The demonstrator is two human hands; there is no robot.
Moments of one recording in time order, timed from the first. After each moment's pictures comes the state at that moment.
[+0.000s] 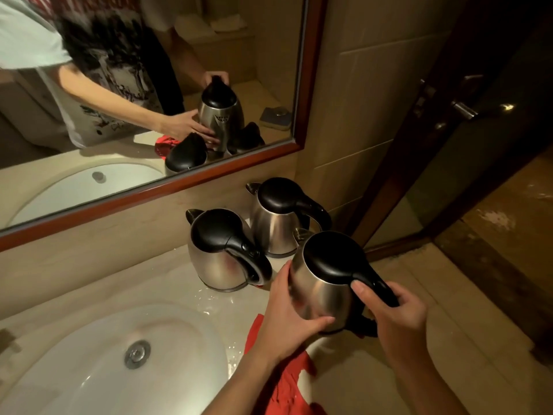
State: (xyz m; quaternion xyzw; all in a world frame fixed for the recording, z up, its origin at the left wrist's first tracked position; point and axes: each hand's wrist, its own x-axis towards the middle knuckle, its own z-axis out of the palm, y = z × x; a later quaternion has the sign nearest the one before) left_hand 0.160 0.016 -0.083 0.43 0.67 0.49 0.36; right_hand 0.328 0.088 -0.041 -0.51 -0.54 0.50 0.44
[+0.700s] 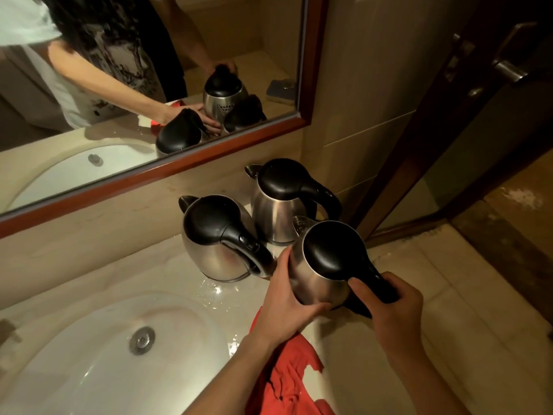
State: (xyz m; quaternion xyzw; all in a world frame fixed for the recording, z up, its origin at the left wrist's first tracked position) left_hand 0.147 0.042 -0.107 0.45 0.67 0.48 0.35; right_hand 0.317 0.104 -0.083 -0.51 -0.57 0.50 0.41
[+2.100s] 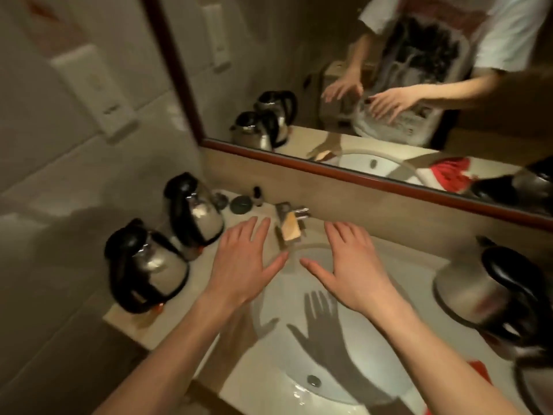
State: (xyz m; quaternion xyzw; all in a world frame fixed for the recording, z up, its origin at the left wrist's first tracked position) left_hand -0.020 -0.412 0.061 0.17 0.98 0.09 -0.06; right_hand 0.023 -0.202 0.075 0.03 -0.99 0.15 0.00
